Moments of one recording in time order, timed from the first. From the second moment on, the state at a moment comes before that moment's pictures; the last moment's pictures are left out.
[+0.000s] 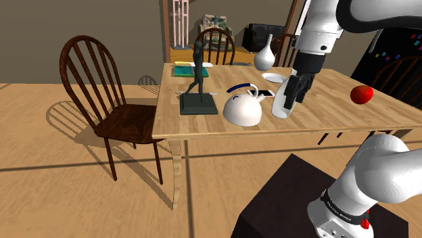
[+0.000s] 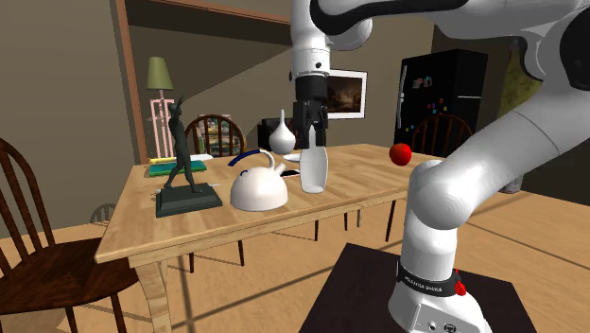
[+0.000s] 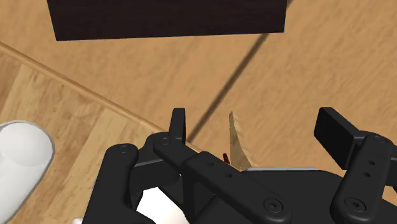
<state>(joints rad) 0.02 -0.82 0.05 -2.40 0.12 1.51 0.08</state>
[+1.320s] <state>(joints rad) 0.11 -0.23 -0.22 -2.03 -0.20 1.67 -0.83</state>
